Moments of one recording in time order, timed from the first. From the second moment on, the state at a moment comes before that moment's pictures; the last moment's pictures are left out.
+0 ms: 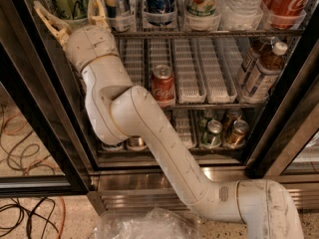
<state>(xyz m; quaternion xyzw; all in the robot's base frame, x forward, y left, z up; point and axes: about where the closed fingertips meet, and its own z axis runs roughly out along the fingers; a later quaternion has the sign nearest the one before) 0.604 0.158 1.074 -0.18 0.43 0.14 0.88</state>
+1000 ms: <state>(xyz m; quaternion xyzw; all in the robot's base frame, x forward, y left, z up) 0.610 0.189 1.081 -0.20 0.42 0.18 0.87</state>
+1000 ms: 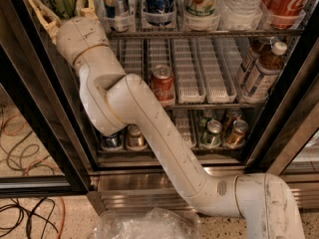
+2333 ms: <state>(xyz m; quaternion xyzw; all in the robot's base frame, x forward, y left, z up) 0.620 0.186 1.079 -0.20 0.43 0.17 0.86</state>
